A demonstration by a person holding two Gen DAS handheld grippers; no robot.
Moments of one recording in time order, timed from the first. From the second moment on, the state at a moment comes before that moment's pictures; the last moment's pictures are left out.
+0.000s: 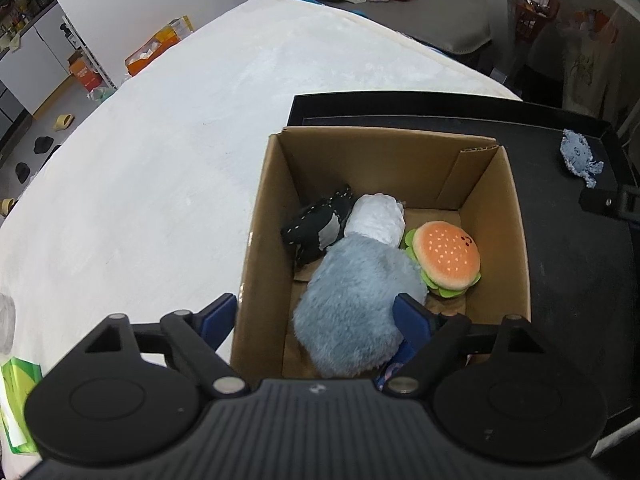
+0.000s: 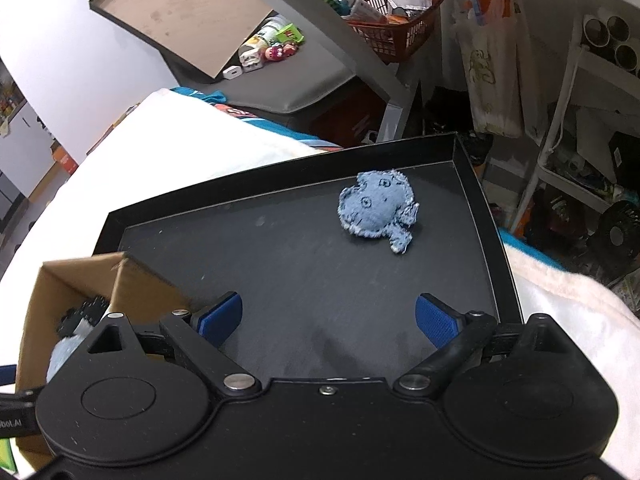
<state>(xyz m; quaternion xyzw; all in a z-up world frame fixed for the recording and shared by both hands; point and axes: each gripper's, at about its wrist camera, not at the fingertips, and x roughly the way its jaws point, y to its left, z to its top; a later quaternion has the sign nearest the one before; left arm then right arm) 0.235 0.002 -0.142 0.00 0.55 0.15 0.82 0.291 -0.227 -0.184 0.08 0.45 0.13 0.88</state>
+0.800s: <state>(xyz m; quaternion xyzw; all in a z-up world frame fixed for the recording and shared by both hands) 0.266 -0.002 -0.162 0.02 0.56 0.18 0.81 0.358 -0.231 -0.222 0.07 0.46 0.10 0.88</state>
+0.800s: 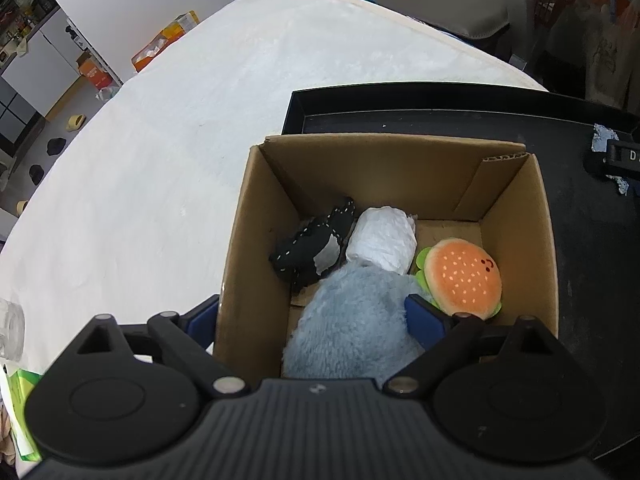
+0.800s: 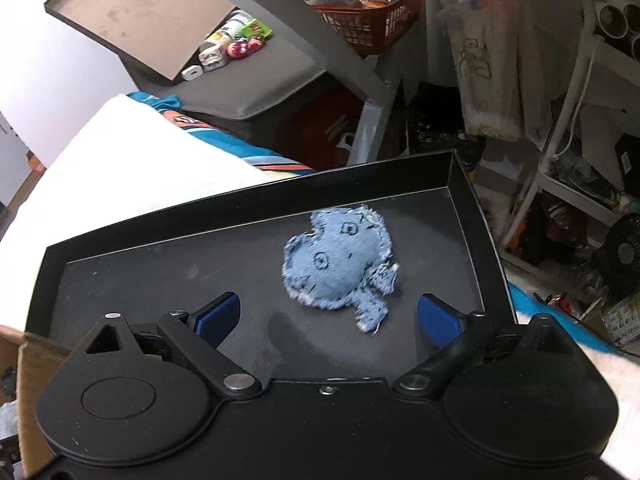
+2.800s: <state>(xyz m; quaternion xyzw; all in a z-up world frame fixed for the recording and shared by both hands) 0.190 0.036 -0.126 -0.05 0.53 0.14 0.83 0.258 -0.202 -0.124 0.03 0.41 0.15 0.90</state>
